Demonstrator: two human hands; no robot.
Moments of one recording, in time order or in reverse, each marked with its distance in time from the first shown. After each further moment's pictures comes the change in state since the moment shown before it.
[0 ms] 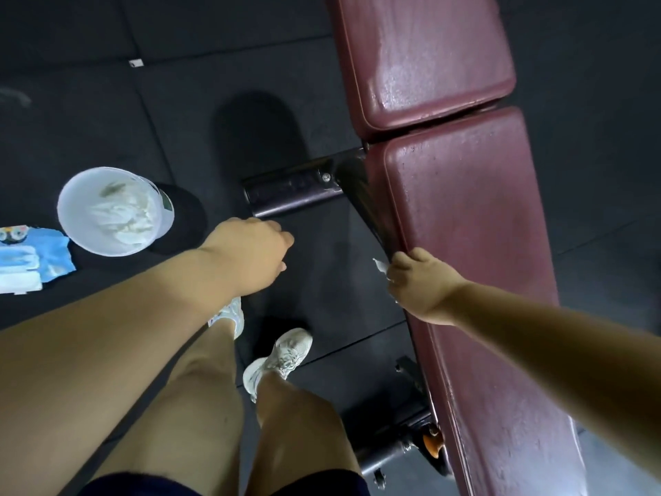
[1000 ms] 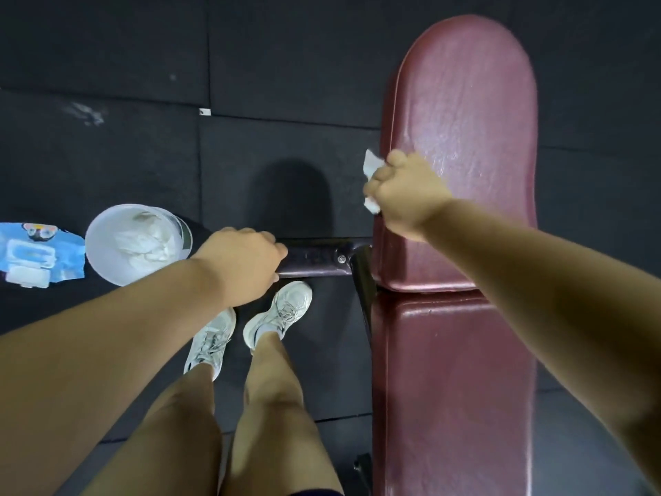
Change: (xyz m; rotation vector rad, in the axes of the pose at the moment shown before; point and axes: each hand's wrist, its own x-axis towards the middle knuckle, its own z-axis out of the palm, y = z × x) left_hand 0.064 -0.089 -0.090 -0.067 0.020 -0.217; right_hand 0.133 0.244 -0.183 -0.006 0.304 0.124
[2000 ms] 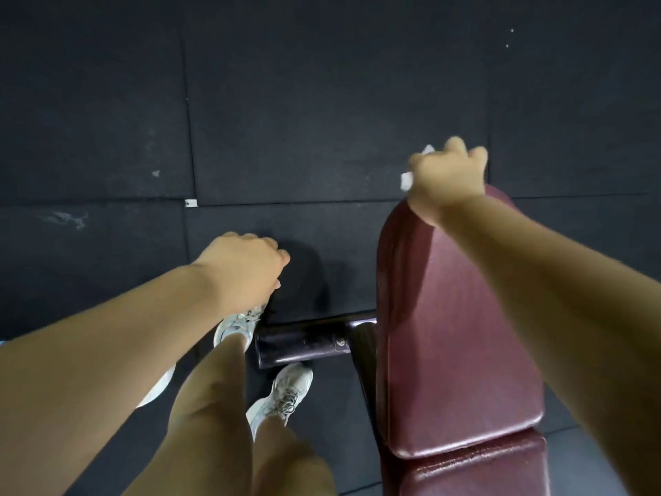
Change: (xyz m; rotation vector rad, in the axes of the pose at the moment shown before) left_hand 0.144 -0.134 -0.126 0.015 -0.002 0.066; right_hand 0.136 0.168 -0.061 0.303 0.044 0.603
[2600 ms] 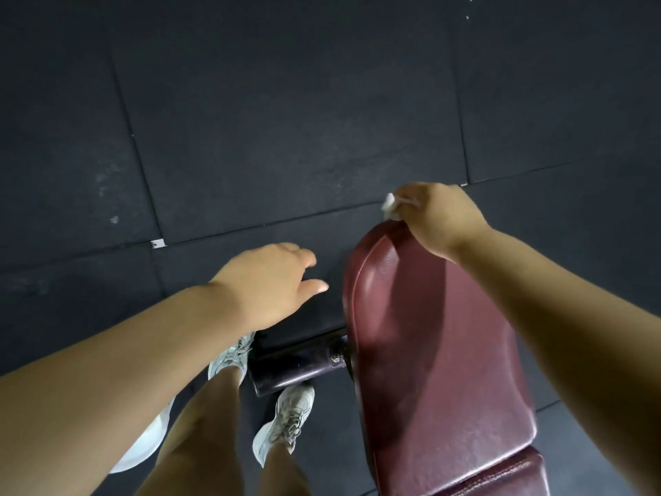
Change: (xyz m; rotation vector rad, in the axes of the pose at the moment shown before) left_hand 0.079 0.022 -0.081 -0.400 -0.028 0.042; right_hand 0.021 0.071 0.018 0.625 -0.149 0.110
